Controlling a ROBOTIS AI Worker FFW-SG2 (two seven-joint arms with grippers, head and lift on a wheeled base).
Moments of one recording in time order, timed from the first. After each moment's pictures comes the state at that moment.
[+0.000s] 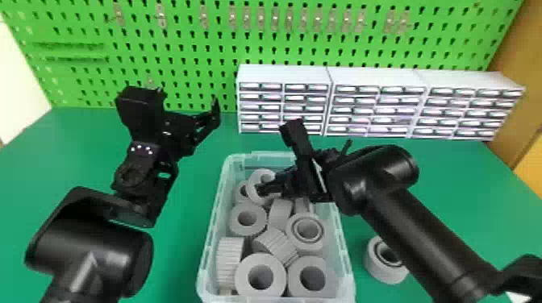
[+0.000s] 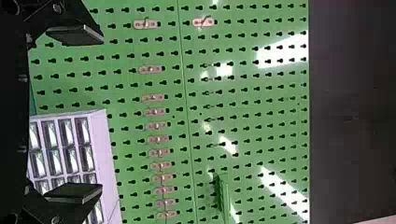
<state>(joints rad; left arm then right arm) -0.14 0.21 -0.21 -1.81 0.11 0.11 0.07 -0.69 -0.08 0.56 -1.05 -0.27 0.74 0.43</state>
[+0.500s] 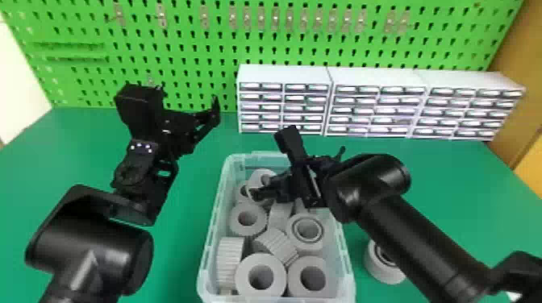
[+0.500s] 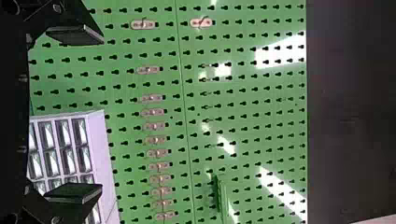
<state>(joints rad) -0.14 0.21 -0.21 -1.81 0.11 0.11 0.07 -0.71 -0.07 0.61 -0.96 -0.30 0.63 0.43</state>
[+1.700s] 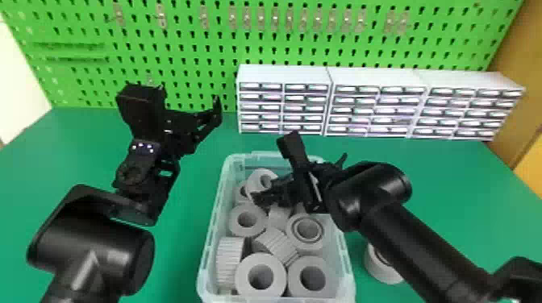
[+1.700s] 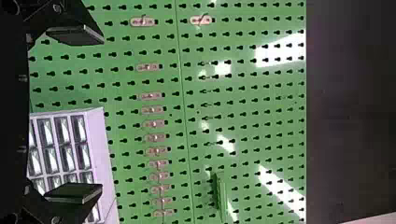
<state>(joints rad) -0.15 0.21 -0.22 -1.81 0.11 0.11 0.07 -0.70 -0.07 0.62 -0.92 -0.29 0.54 0.44</state>
